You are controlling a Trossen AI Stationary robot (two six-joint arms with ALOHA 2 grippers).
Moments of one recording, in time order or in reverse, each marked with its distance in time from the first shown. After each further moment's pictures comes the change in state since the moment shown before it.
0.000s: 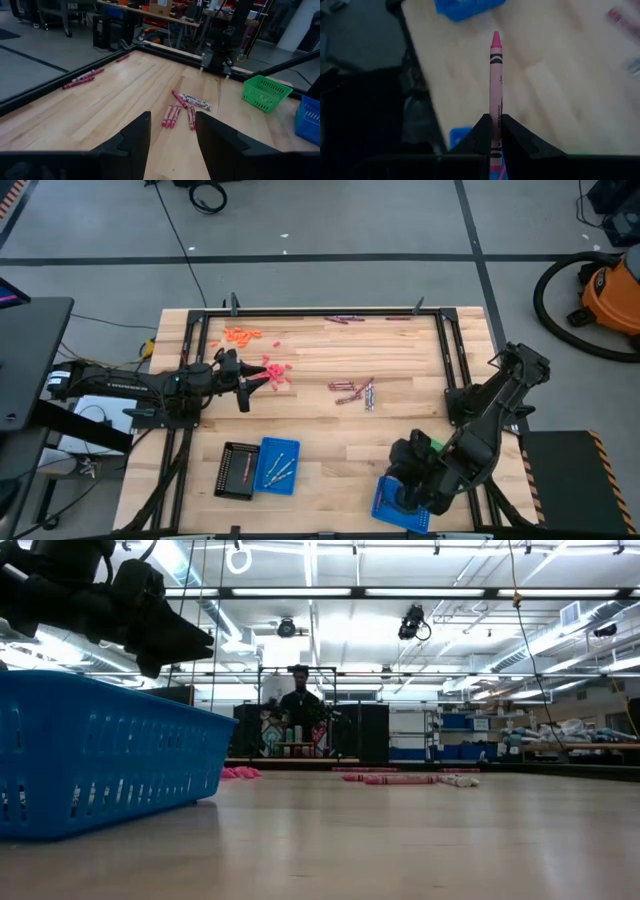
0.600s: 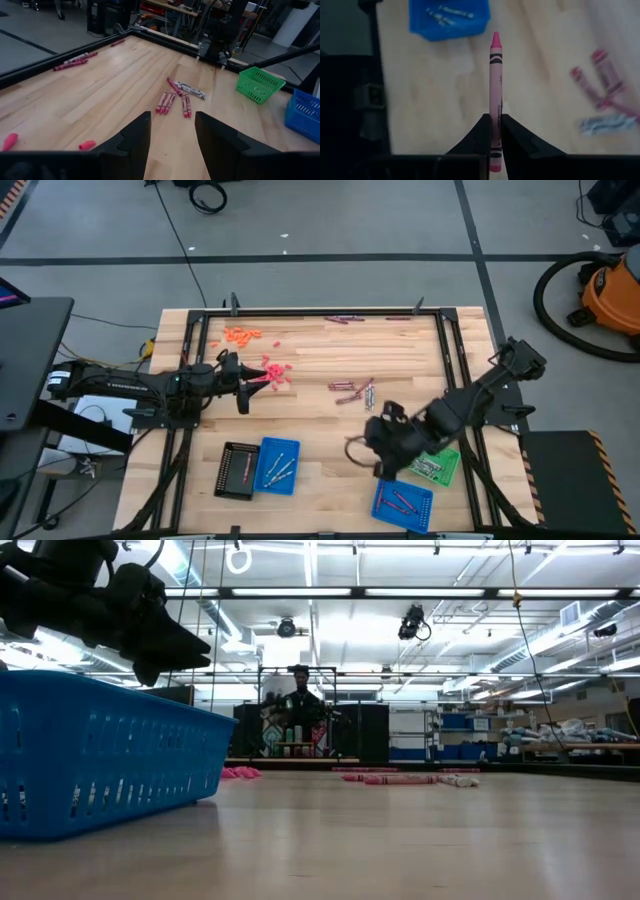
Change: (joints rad) left arm -0.001 0.000 0.000 -0.059 0.037 -0.068; right arm -0.238 -0.010 0.008 0.020 -0.057 -0.436
